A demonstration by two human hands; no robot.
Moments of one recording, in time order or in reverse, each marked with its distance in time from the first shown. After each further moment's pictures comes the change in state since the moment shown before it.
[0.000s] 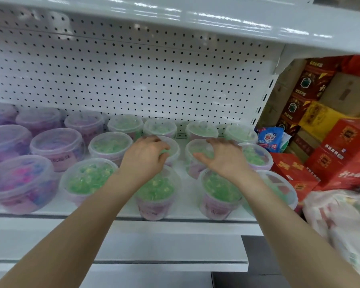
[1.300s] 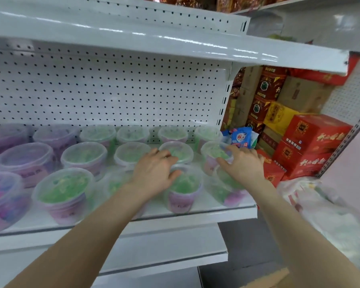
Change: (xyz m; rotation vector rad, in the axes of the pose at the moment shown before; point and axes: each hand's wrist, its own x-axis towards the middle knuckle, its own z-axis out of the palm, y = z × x) left_hand -0.007 0.078 0.012 0.096 -0.098 0.276; right_hand -0.070 0.099 -0.022 -0.144 0.167 0.359
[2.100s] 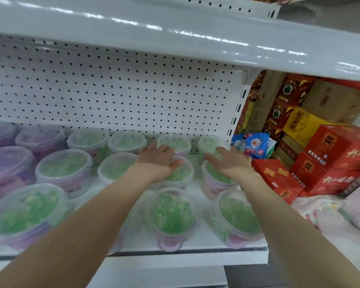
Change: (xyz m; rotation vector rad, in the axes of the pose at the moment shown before) left_hand 0.110 -0.027 0.042 -0.028 -0.337 -0.266; right_hand 0.123 -0.028 0.048 -0.001 -0.393 -0.065
